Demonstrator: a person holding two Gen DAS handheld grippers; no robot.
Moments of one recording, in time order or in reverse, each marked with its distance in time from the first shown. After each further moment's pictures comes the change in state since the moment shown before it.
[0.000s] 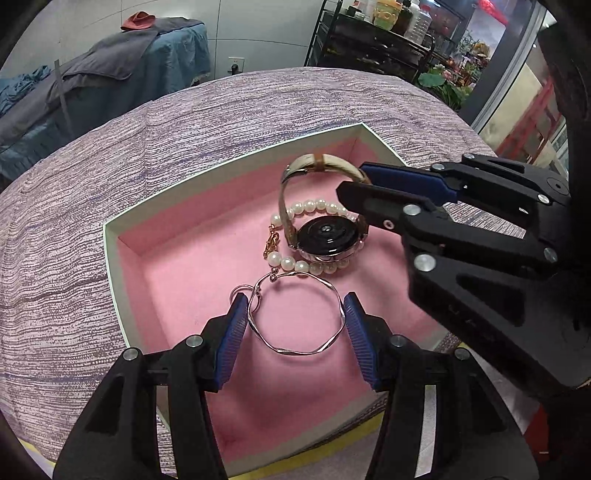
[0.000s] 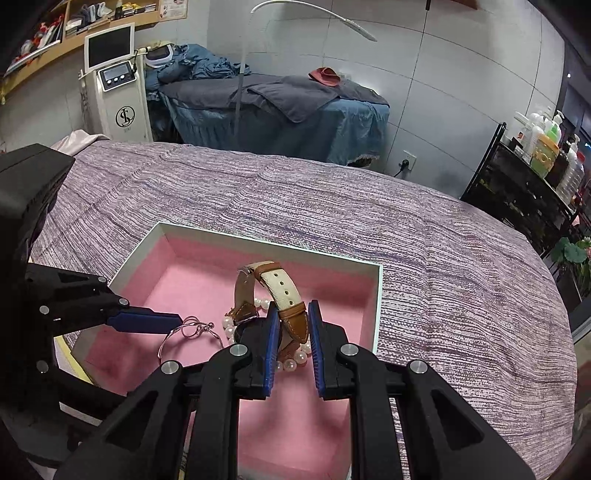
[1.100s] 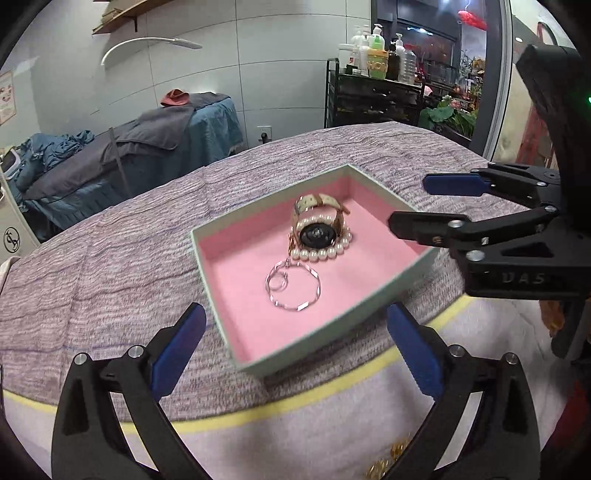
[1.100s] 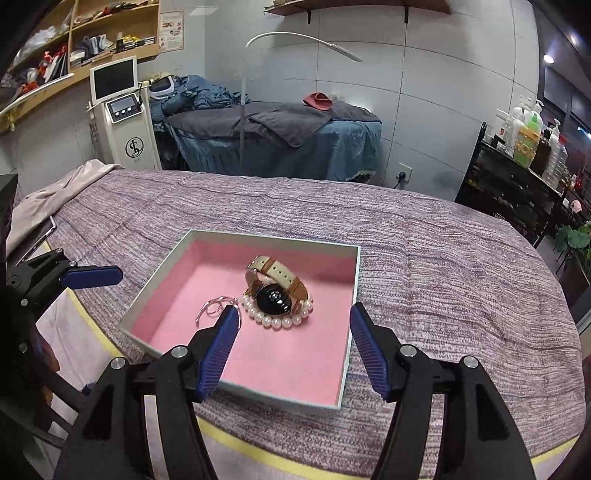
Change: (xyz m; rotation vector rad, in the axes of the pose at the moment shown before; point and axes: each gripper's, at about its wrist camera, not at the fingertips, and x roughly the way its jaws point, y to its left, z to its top) left arm -0.078 -0.027 -0.072 0.082 -0.281 0.206; right arm -0.067 -0.008 -0.037 0.064 -0.107 0.049
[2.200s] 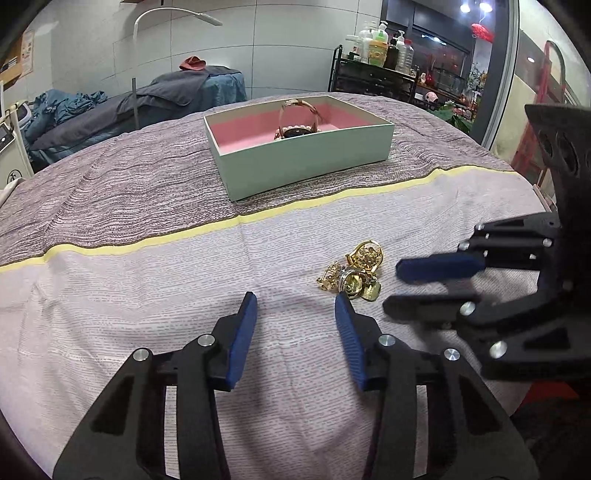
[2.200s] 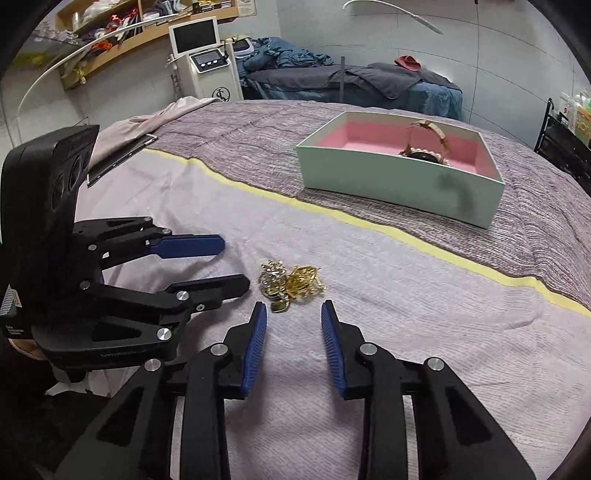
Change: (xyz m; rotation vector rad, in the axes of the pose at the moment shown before) left arm -0.050 -0.026 -0.132 -0.110 0.029 -0.044; right arm -0.049 0.096 -0.133 -0.119 0.144 0.287
